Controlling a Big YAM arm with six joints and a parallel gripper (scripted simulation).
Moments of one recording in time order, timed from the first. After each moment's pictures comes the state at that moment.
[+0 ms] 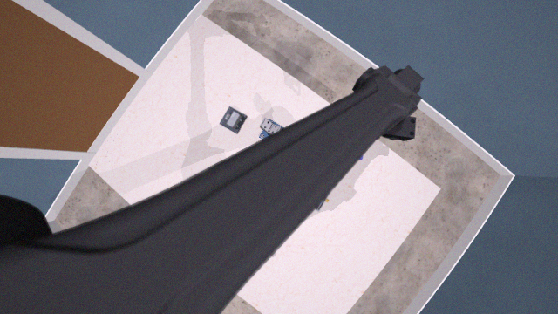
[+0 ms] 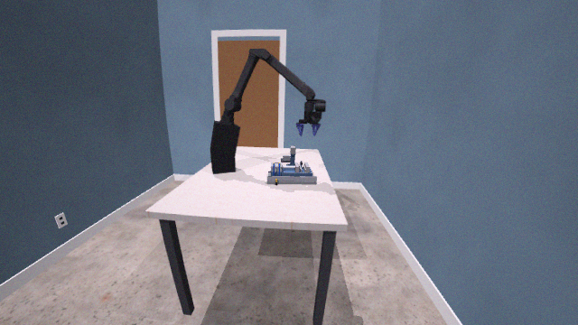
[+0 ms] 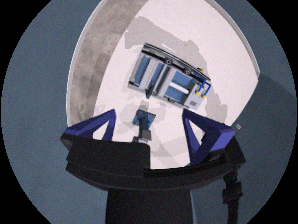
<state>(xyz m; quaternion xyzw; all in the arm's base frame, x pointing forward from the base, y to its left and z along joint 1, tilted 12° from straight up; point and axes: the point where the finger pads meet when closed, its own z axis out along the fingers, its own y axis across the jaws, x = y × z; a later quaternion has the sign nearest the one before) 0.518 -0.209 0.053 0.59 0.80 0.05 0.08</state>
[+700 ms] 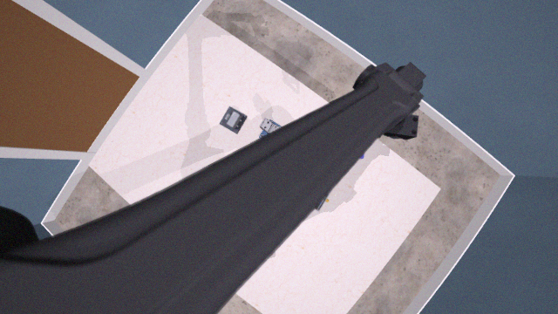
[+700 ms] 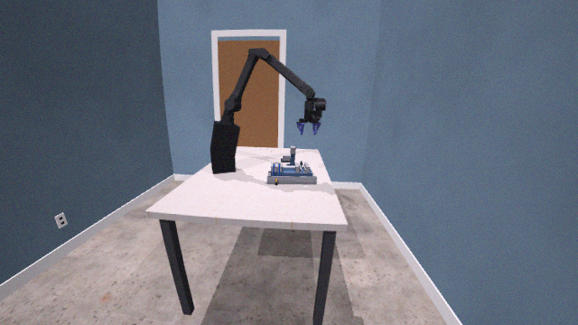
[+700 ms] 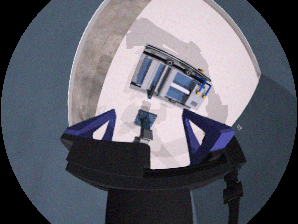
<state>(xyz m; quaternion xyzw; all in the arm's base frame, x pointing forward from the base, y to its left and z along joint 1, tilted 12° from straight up) 0.520 -0.209 0.061 0.59 0.80 0.05 0.08</state>
